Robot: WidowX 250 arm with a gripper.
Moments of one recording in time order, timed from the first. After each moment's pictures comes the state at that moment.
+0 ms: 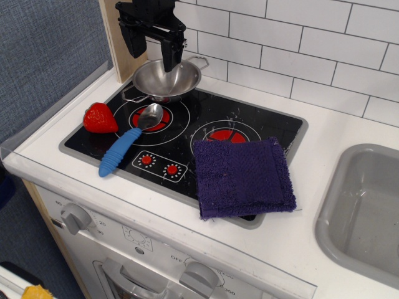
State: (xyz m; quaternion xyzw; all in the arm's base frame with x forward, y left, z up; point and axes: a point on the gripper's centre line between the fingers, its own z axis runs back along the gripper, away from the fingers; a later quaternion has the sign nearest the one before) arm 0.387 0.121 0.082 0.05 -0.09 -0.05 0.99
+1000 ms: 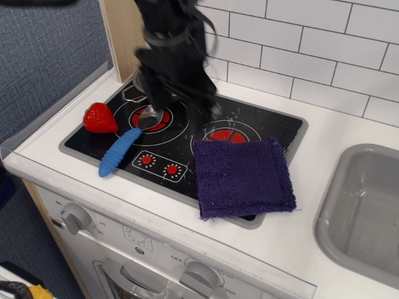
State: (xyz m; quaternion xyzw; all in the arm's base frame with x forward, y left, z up) arm 0.287 0.013 0.088 0.02 -0.12 -0.13 0.98
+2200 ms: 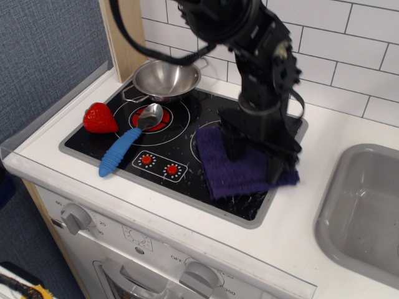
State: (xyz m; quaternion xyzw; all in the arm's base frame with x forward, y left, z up) arm 0.332 -0.037 0.020 0.03 -0.11 -0.09 0.99
